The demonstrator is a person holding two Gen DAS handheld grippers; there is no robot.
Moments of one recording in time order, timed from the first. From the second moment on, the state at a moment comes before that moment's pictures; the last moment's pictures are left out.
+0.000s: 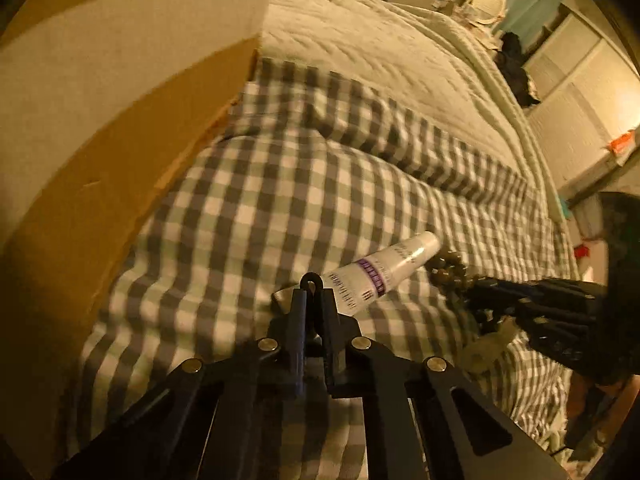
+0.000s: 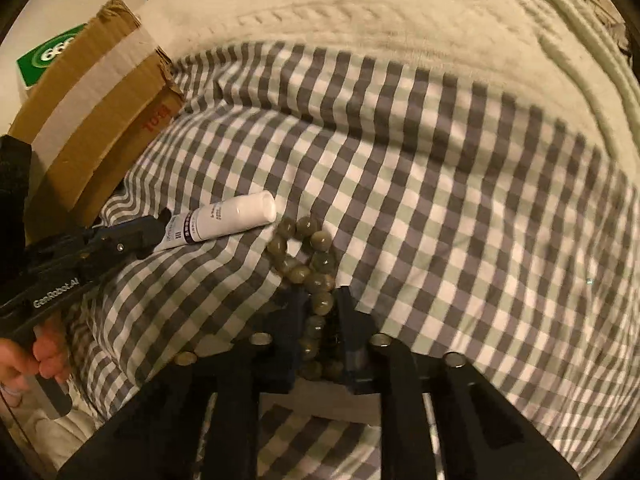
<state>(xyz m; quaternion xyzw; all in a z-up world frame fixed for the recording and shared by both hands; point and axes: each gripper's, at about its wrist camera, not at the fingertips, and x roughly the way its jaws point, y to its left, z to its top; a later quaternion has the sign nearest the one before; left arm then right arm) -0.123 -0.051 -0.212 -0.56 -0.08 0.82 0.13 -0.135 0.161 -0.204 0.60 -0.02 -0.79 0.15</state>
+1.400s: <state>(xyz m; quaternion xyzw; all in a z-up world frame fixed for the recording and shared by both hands) -0.049 -0.157 -0.027 -0.35 -0.11 0.93 0.09 -0.065 0.029 0.028 0.41 -0.01 -0.88 0.24</state>
